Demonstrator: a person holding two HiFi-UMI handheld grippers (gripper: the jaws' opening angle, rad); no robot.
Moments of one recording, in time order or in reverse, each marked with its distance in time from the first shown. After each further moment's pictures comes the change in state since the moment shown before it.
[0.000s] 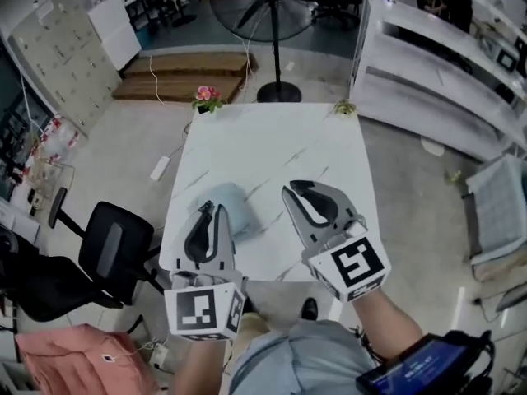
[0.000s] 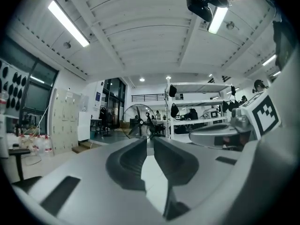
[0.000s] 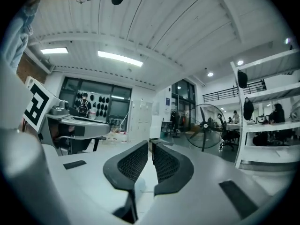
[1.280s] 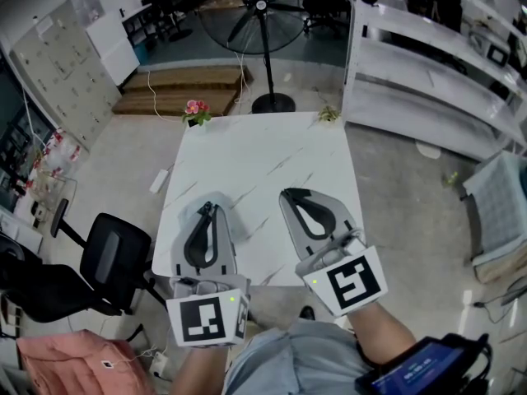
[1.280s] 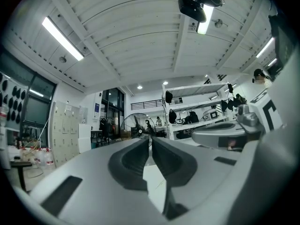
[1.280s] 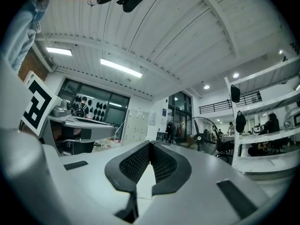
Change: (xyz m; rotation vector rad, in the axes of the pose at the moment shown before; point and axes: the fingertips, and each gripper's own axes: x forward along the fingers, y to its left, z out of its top) left arm -0.005 -0.060 0.038 0.076 -0.082 0.022; right arm -0.057 -0.020 0.038 -0.050 -0.139 -0.055
